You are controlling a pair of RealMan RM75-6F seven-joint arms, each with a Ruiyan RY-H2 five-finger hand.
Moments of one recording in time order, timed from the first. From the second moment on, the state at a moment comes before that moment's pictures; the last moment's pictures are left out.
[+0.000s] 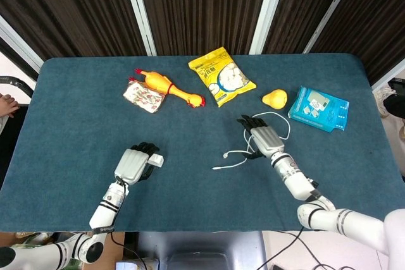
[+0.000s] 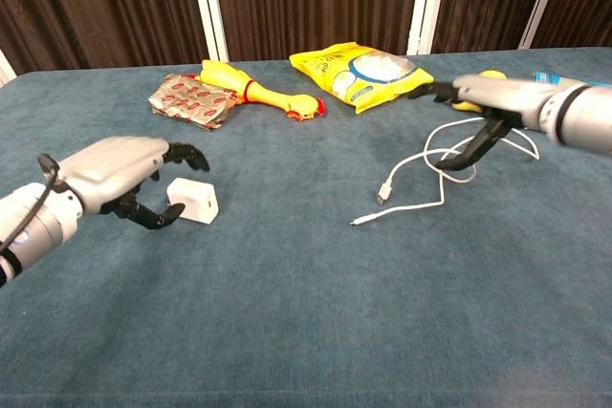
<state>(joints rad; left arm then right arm) -0.61 -1.72 -0.11 -1.31 1.27 1.11 0.36 0.73 -1.48 0.19 -1.32 -1.14 0.79 -0.01</state>
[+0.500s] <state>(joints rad) -0.50 -1.38 -0.10 -1.68 1.40 1.28 0.28 0.50 -1.05 0.09 -1.75 -1.29 1.07 -0.12</state>
